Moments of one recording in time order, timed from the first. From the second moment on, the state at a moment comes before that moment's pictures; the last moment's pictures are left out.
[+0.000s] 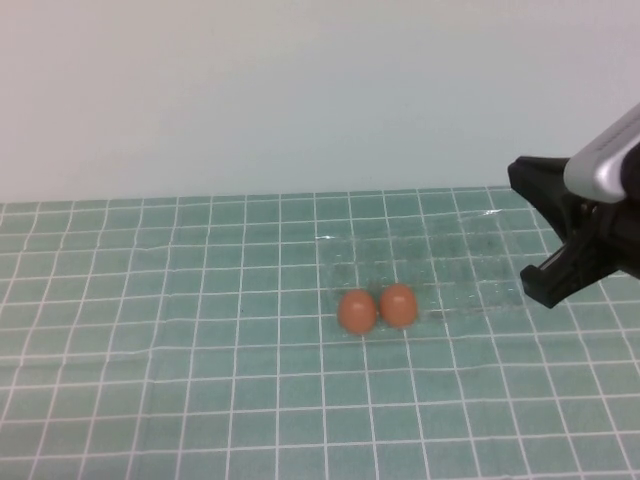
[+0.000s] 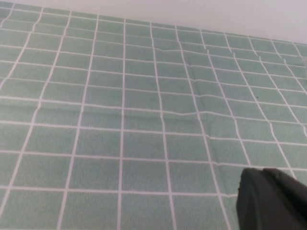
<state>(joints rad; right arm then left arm) 0.55 1.15 -0.75 -0.19 -0.08 -0.07 -0.10 0.00 0.00 -0.02 0.37 -0.03</state>
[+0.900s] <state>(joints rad) -0.02 0.39 -0.26 -0.23 0.21 0.01 -0.10 0.00 0.00 -0.02 0.37 -0.03</state>
